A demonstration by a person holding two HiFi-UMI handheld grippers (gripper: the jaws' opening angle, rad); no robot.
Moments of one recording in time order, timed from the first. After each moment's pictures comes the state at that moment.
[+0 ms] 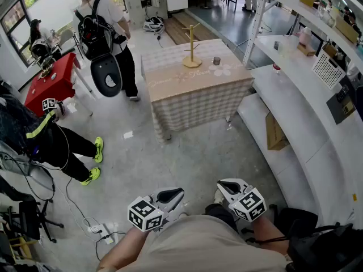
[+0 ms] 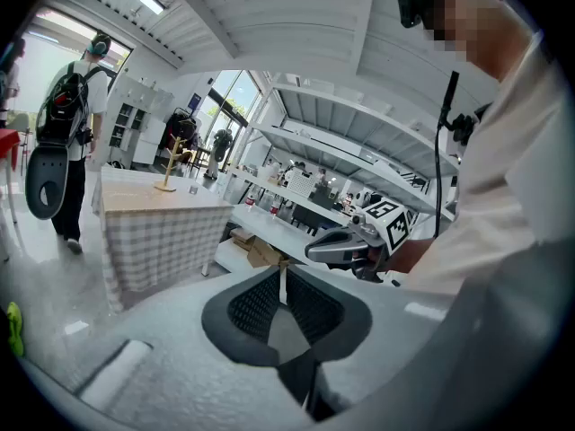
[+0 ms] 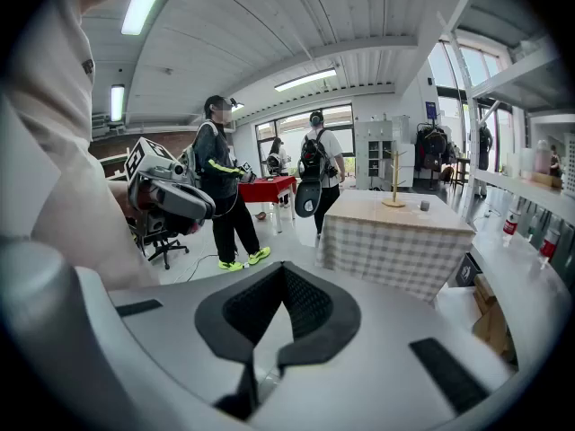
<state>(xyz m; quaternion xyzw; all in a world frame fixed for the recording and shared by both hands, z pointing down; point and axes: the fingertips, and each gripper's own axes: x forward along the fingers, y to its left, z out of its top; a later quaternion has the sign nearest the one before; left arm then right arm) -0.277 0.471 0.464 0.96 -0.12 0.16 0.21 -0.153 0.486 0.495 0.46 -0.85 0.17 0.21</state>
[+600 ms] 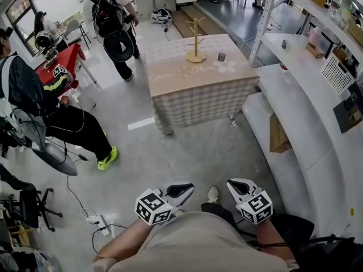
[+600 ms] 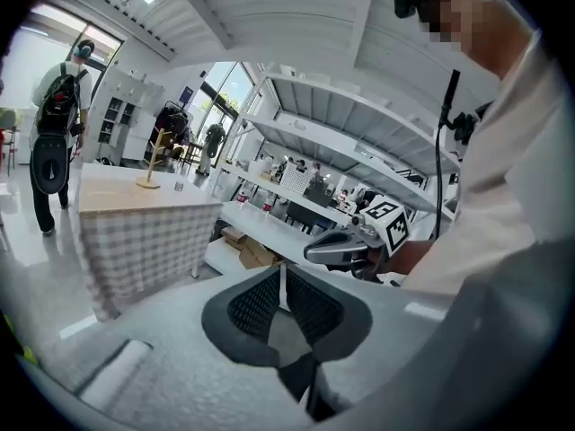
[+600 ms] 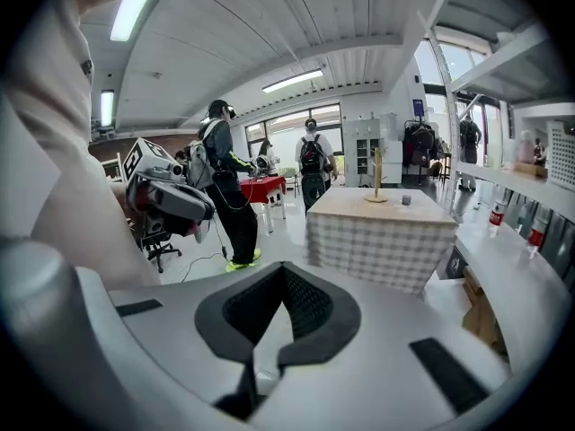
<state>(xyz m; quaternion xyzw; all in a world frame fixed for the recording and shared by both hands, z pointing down) -0.206 0.458 0.468 0.96 -0.10 0.17 0.21 -0.087 0.477 0.502 0.49 -0.83 0.18 0.19</state>
